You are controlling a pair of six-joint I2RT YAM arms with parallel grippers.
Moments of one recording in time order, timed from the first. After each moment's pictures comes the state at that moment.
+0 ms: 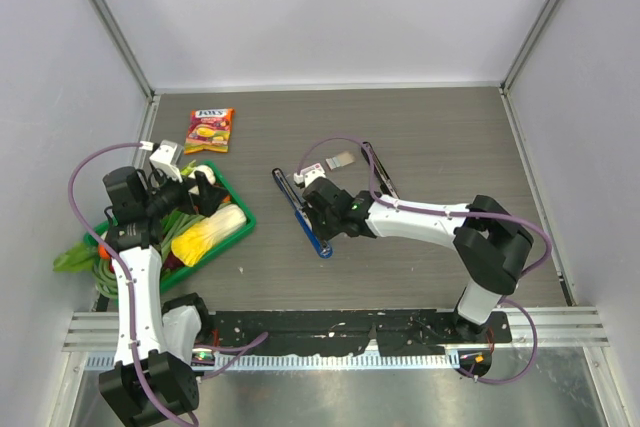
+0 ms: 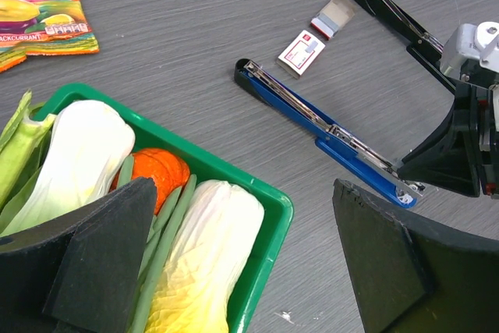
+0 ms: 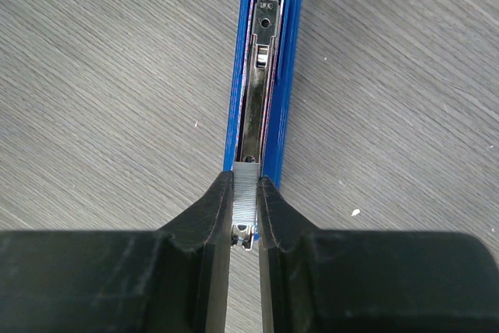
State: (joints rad) left arm 0.33 0.82 0.73 -0.41 0.81 0.13; right arm 0.99 1.70 1.10 -0.32 0.12 0.36
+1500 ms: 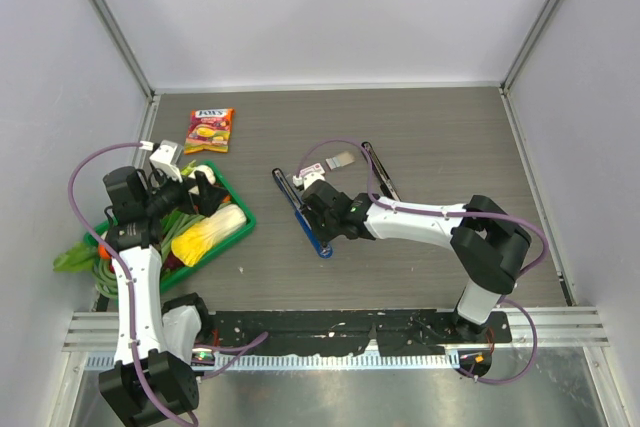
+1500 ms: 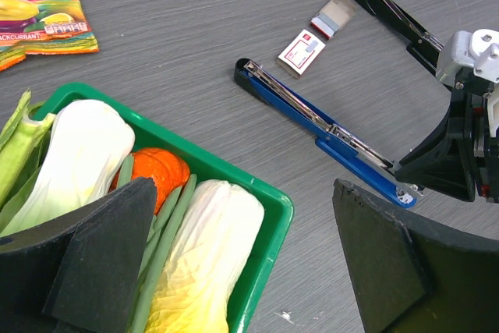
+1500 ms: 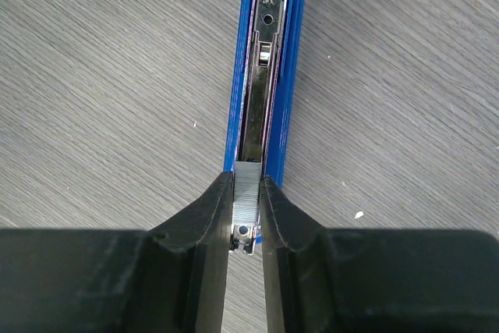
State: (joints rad) left arm 0.33 0.83 0.73 -0.41 0.81 0.13; right arm 1.00 1.71 1.09 -0.30 0.13 0.36
